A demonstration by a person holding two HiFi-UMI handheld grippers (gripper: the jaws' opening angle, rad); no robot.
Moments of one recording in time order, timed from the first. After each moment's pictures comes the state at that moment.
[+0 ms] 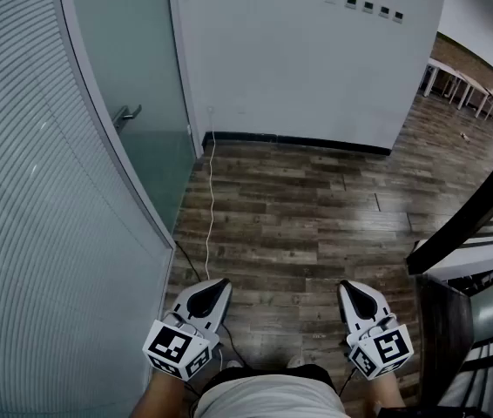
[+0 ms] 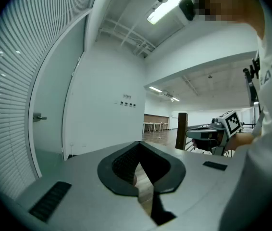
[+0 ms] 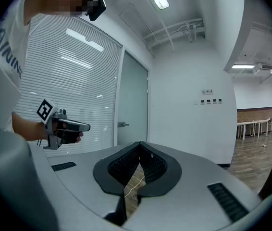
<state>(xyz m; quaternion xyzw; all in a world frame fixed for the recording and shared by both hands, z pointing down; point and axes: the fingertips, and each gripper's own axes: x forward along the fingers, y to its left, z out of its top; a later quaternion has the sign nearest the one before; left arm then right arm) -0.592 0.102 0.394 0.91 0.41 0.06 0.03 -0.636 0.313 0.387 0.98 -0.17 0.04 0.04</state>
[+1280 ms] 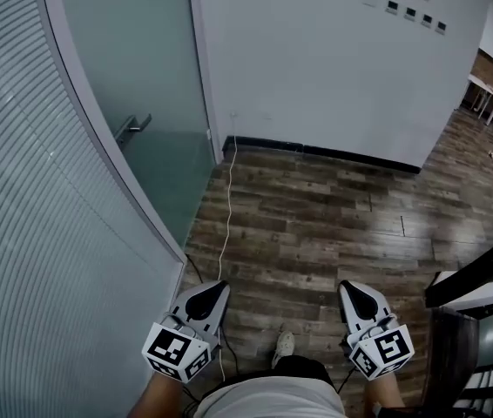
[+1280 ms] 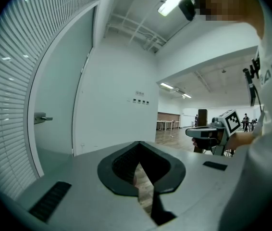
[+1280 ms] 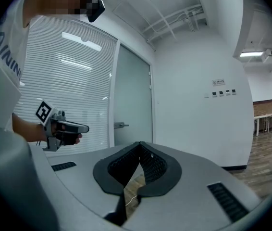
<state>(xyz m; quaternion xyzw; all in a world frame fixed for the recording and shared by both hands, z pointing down) -0.422 0.088 0.408 0.94 0.35 0.08 0.02 -0.439 0.305 0.404 0.97 -0.23 0.04 0.02</state>
